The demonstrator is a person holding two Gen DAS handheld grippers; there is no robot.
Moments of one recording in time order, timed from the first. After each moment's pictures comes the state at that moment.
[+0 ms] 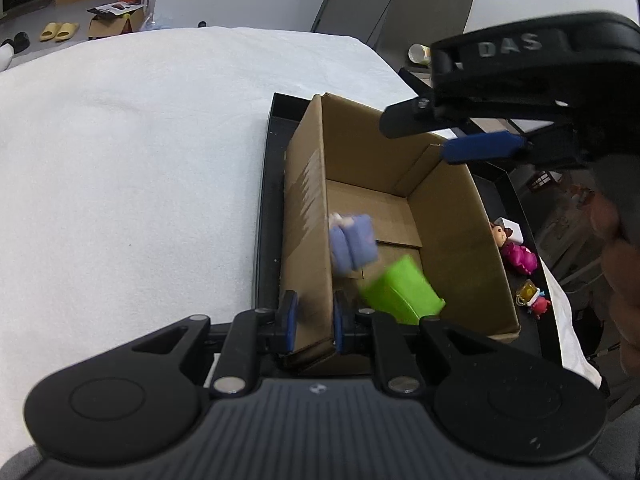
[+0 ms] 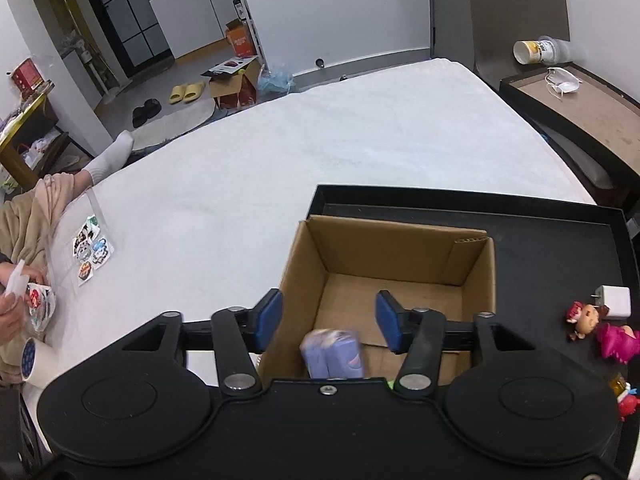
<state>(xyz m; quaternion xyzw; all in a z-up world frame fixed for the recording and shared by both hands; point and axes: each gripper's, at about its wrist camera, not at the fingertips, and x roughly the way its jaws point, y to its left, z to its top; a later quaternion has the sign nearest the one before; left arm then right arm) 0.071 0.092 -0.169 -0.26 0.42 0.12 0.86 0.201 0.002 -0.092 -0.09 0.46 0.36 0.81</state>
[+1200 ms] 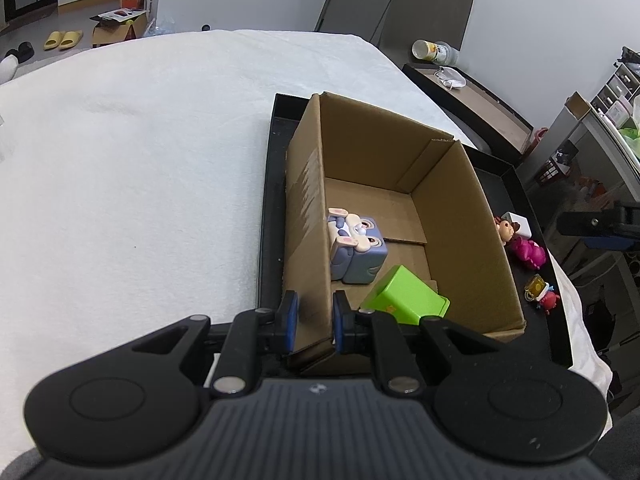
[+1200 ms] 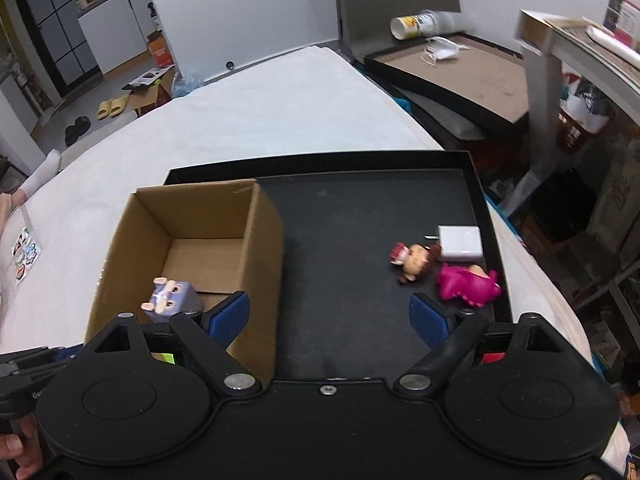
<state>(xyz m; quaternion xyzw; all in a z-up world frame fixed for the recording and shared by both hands) 0.076 0.084 -0.166 -0.24 0.43 0.13 0.86 0.236 -0.145 -0.098 -0.08 0.47 0.26 0.84</state>
